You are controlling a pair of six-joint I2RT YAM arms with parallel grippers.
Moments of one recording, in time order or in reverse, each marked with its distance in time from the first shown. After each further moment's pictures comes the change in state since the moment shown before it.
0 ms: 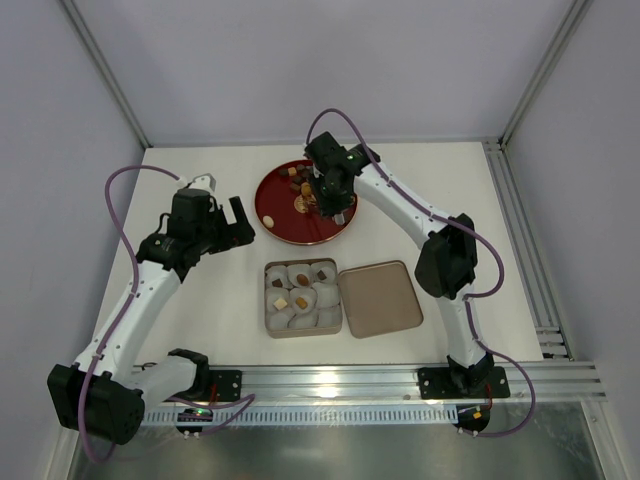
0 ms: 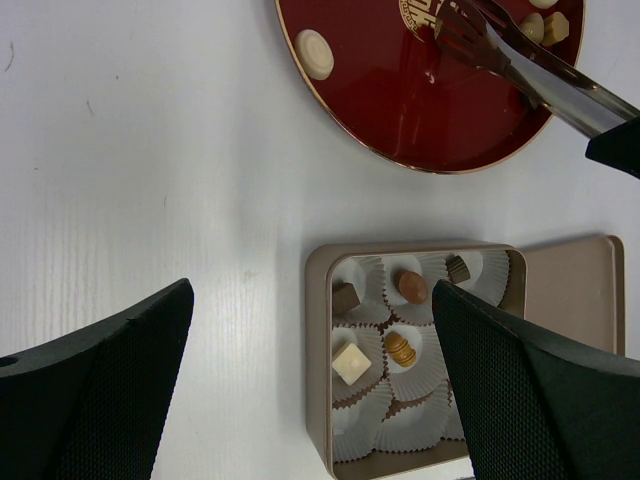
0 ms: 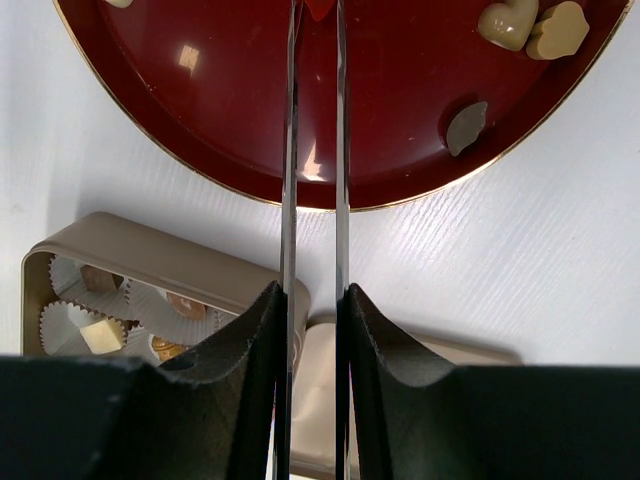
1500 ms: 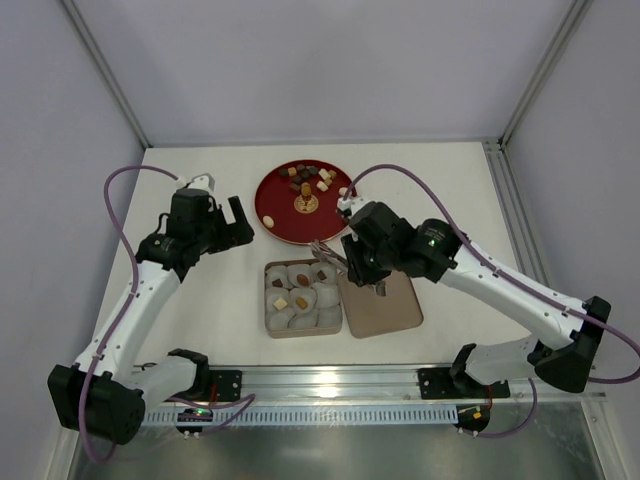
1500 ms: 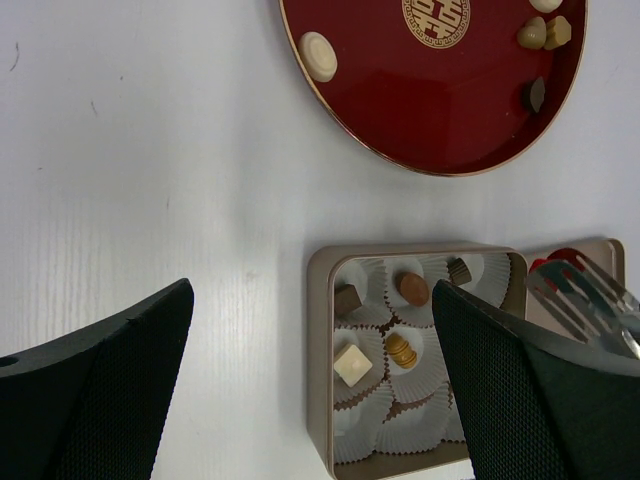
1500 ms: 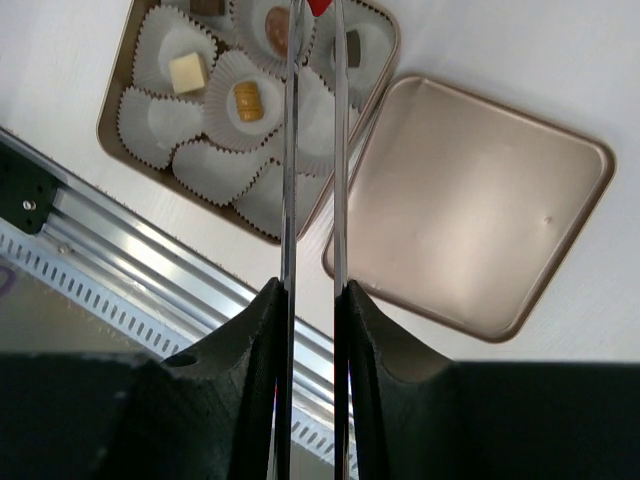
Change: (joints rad) left arm 0.007 0.000 0.000 0.000 0.000 0.000; right arm 0.245 -0.819 -0.739 0.086 0.042 0.143
